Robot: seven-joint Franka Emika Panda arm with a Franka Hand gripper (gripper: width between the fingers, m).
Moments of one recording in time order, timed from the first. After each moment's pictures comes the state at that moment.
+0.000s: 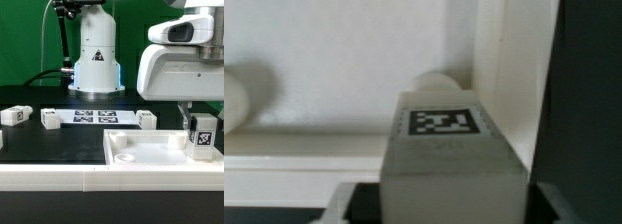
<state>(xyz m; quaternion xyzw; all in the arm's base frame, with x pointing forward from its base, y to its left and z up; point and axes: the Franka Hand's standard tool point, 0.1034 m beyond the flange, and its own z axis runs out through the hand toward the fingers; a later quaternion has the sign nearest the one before) 0.629 0.122 0.077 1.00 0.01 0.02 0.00</state>
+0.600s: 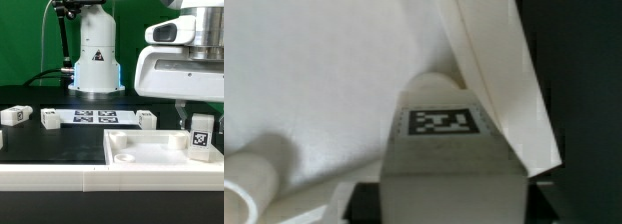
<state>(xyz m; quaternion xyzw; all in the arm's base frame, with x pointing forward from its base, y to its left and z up) 0.630 0.118 0.076 0.97 -0.23 0.02 -0.01</state>
